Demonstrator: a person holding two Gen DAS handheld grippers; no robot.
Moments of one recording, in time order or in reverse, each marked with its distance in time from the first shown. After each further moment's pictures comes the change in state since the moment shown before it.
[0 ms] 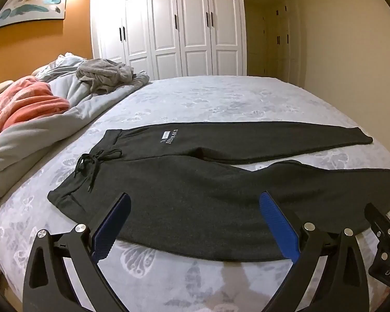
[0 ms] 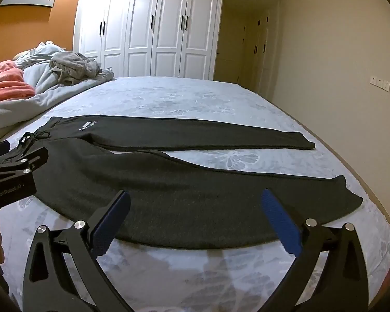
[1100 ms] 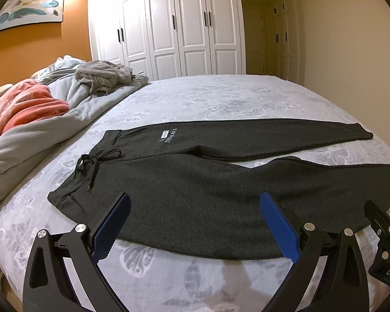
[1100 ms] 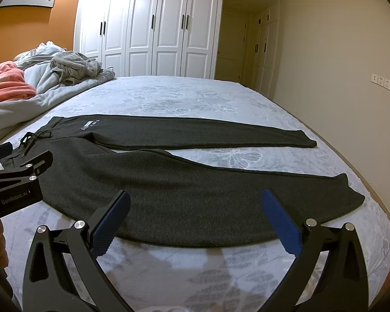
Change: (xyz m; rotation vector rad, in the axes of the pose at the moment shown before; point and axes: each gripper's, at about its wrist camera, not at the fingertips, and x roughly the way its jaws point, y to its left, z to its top) left arm 0.000 -0.002 -0.003 0.015 -0.003 0.006; right arm -0.001 -0.001 0.005 0.074 0.014 0.003
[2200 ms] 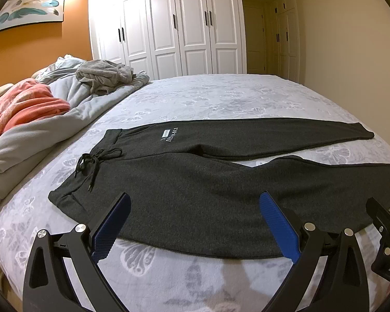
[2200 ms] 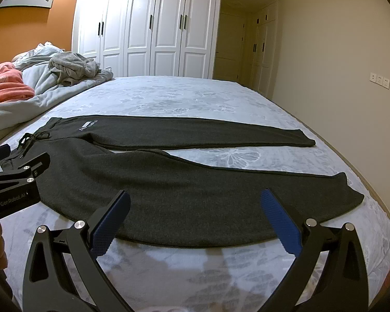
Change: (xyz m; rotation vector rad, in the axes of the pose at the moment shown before) left arm 0.001 -0.001 -0.001 0.001 0.004 -0.002; right arm 0.000 0.002 -0.001 0.004 0.004 -0.001
